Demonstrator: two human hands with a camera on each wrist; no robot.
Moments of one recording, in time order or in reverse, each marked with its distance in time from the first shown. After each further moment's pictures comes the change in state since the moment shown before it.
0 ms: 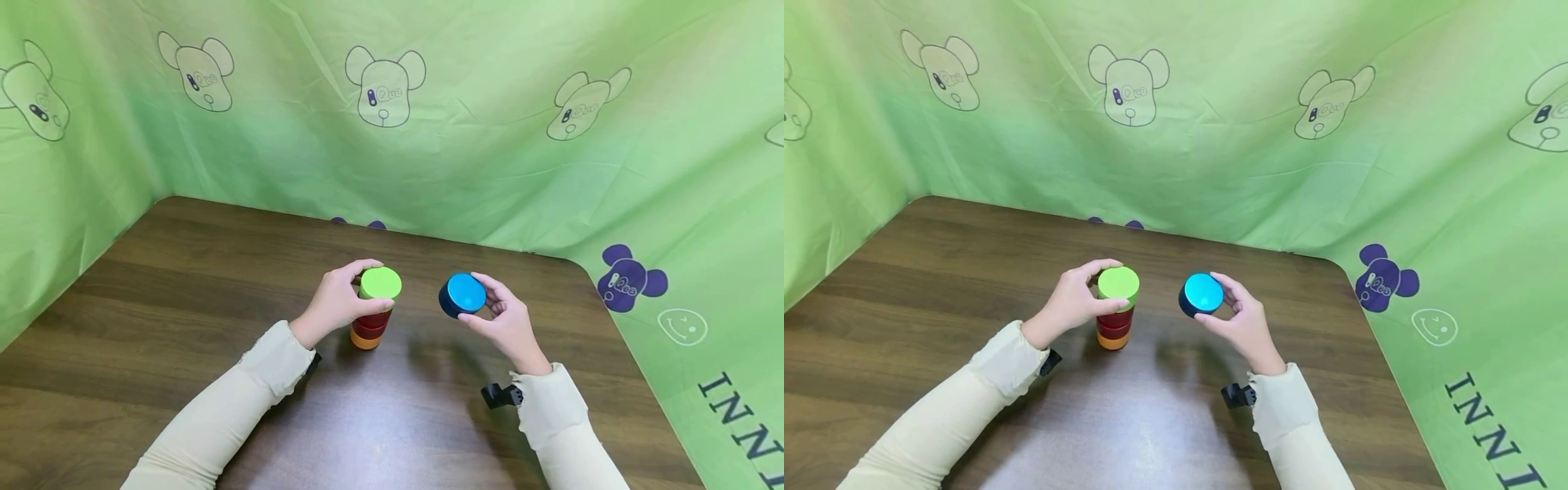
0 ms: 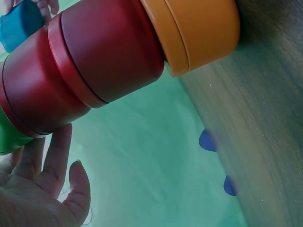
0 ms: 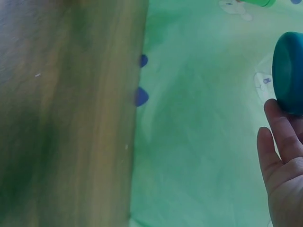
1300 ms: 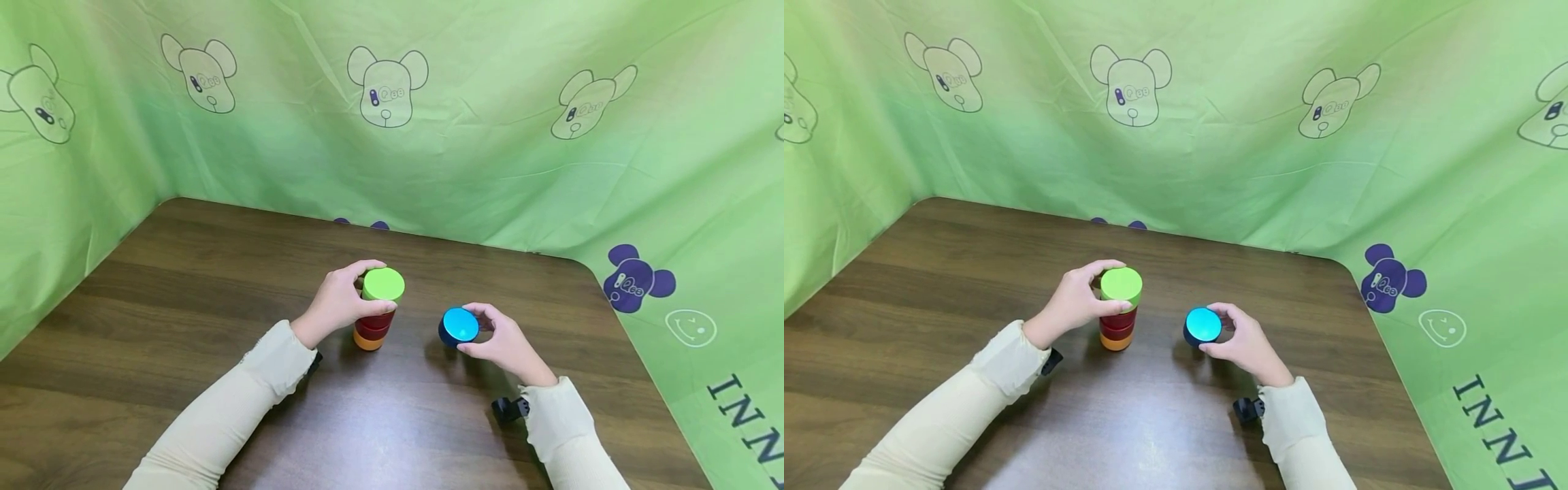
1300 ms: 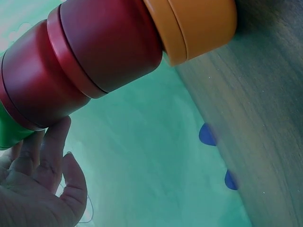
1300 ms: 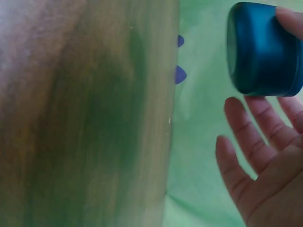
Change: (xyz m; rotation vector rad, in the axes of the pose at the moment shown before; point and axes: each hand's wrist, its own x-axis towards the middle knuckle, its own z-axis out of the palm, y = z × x) left_hand 0.002 -0.001 -0.002 0.050 -0.020 -0.012; right_hand -0.013 0.036 -0.004 -0.240 -0.260 0.117
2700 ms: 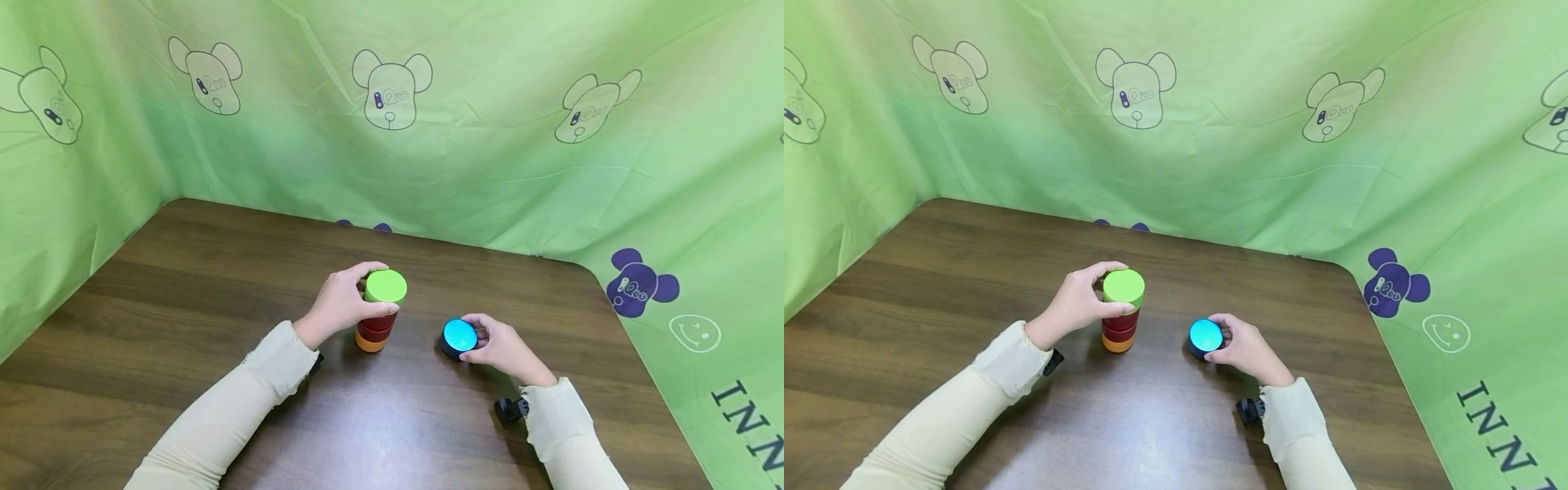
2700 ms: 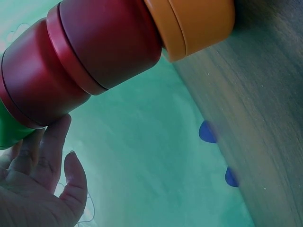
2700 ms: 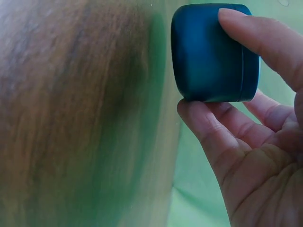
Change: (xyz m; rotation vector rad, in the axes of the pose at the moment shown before) left_hand -0.001 0.003 -0.002 0.004 -0.005 0.000; right_hand 0.008 0.012 0.000 0.072 -0.202 0.125
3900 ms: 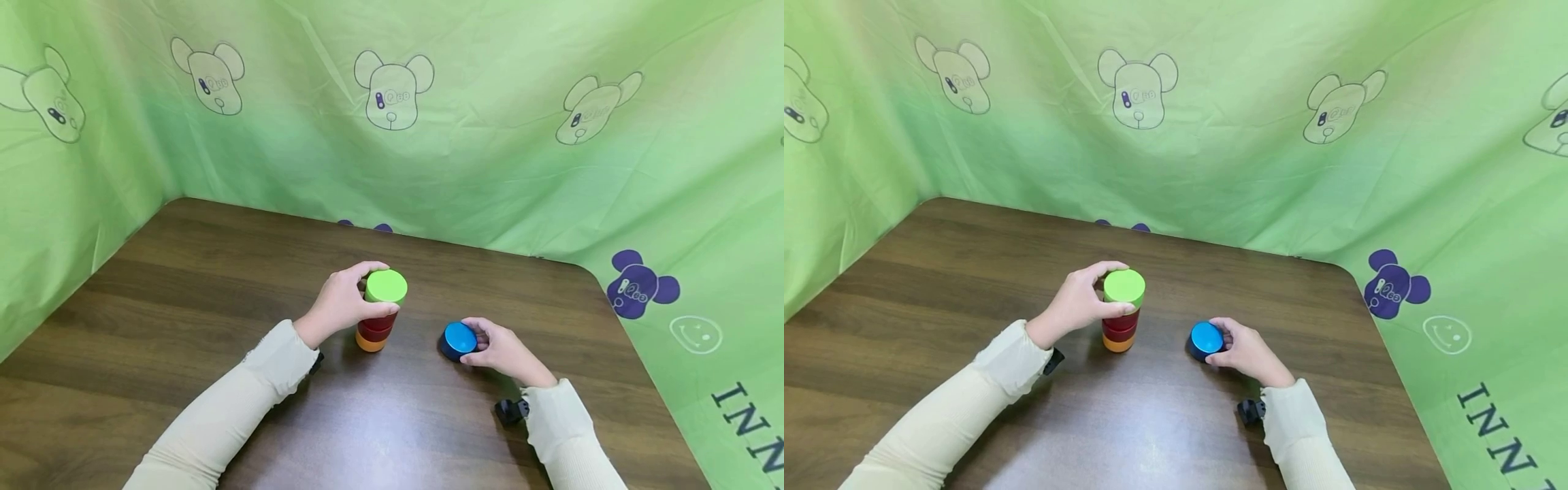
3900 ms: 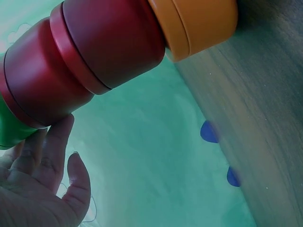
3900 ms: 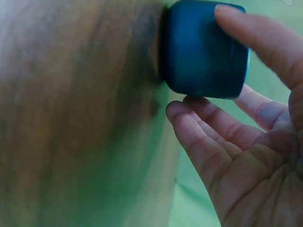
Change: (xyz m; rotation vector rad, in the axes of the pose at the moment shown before) left_hand -0.001 0.000 0.001 0.000 0.001 -0.003; right_hand -0.002 0.003 0.000 -0.029 -0.029 0.041
